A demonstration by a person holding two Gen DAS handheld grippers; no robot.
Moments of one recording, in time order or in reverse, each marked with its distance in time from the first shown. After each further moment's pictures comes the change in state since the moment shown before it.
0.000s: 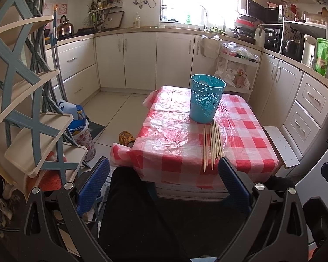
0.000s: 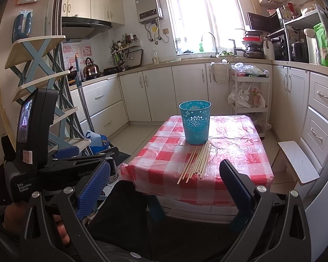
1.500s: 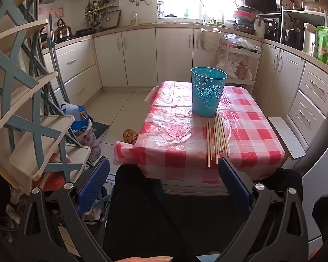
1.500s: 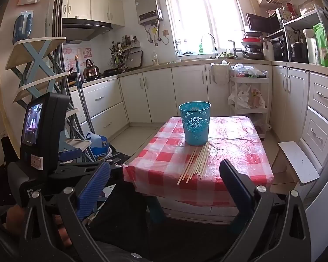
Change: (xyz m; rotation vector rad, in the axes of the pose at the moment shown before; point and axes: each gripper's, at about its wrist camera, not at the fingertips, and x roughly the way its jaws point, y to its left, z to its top) left arm 0.009 -0.009 -0.002 0.047 0.033 0.030; right arm -0.001 0.000 0.000 0.003 -0.004 0.003
